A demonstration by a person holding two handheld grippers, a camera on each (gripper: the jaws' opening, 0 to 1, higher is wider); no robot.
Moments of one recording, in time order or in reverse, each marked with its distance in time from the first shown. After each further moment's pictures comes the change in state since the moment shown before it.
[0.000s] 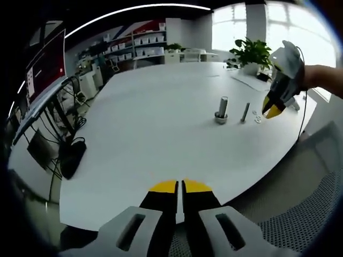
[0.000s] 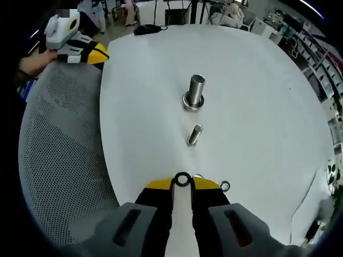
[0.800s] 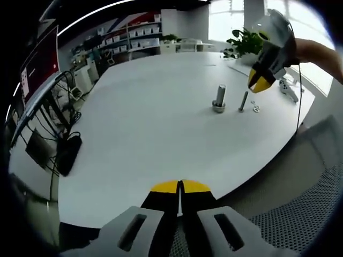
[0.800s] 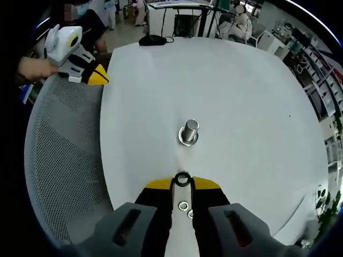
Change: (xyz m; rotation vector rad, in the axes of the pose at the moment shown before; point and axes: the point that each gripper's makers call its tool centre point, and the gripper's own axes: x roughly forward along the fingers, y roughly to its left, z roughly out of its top) left arm 0.003 -0.003 -0.013 0.014 0.078 -0.027; right arm -0.005 -0.012 0.053 -0.096 -0.021 0.003
